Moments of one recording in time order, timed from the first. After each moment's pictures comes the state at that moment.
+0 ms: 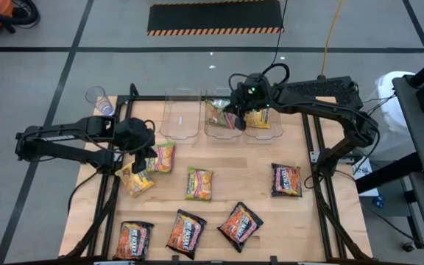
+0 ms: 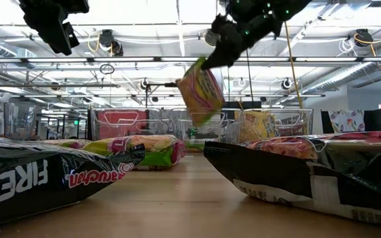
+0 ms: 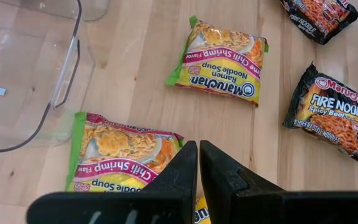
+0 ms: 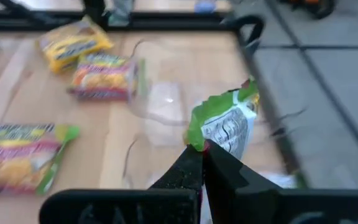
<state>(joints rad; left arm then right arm) 0.12 0.89 0.93 -1.00 0.16 -0.12 -0.50 1.54 1.23 -0.28 -0.33 -0.27</state>
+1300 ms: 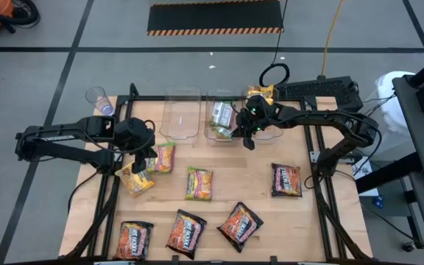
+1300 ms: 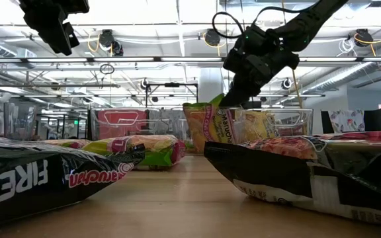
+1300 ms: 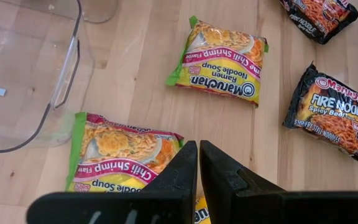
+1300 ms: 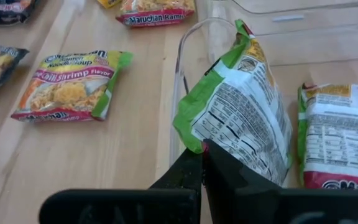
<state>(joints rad) 0.12 0.89 0.93 -1.00 0.16 -0.12 -0.49 1.54 0.87 -0.09 -0.50 -0.21</state>
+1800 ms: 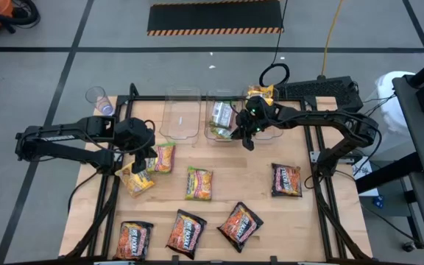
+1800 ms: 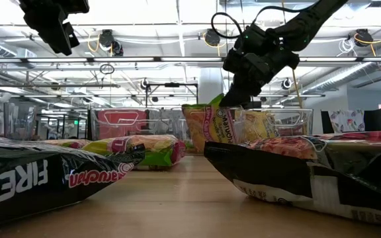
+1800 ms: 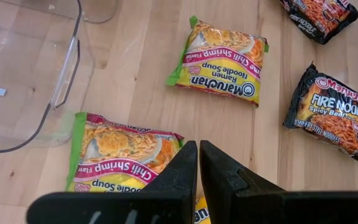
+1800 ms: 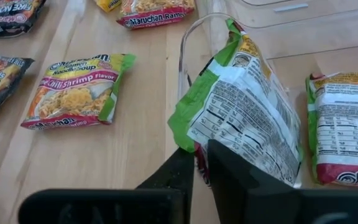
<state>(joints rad) 0.12 0.89 0.93 -1.00 0.16 -0.12 -0.48 1.54 0.87 -0.10 -0.50 -0.14</state>
